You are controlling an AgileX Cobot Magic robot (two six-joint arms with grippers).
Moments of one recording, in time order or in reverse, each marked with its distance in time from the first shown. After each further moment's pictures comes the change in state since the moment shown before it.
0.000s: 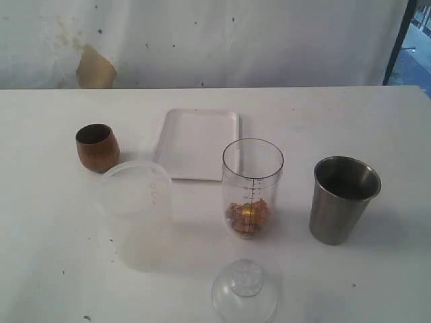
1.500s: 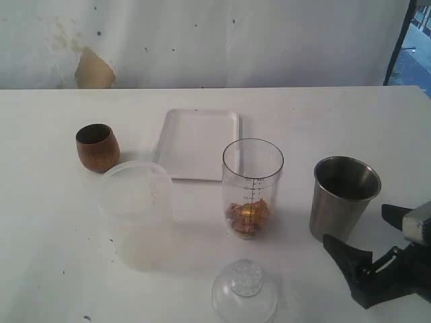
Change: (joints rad) left arm 0.000 0.000 0.000 0.000 0.000 0.000; right arm 0.004 1.357 -0.014 -0.480 -0.740 -0.099
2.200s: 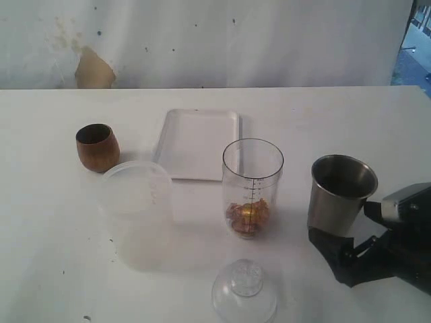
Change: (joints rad) left arm 0.000 0.000 0.000 0.000 0.000 0.000; right arm 0.001 0.278 -0.113 -0.023 -0.098 -0.006
